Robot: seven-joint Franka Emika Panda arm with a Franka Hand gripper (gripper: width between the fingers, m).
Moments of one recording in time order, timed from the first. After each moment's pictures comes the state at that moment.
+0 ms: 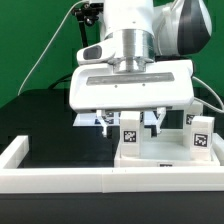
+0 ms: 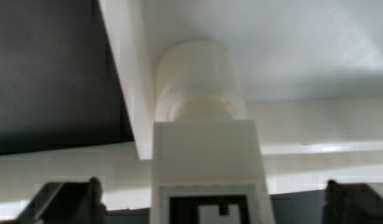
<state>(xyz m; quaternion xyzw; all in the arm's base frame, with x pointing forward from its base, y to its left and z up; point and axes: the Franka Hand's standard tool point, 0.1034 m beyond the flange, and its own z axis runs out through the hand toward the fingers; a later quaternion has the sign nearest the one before) 0.593 -0.007 0.058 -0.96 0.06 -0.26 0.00</state>
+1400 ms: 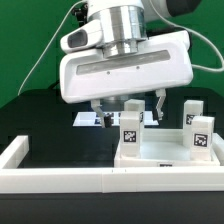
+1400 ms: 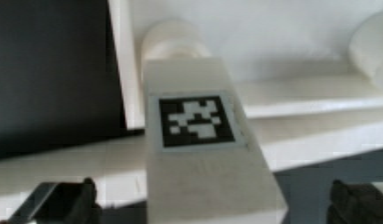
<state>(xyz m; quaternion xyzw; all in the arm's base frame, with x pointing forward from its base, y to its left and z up) 0.607 -0.012 0.085 -0.99 0.06 -0.11 0.08</state>
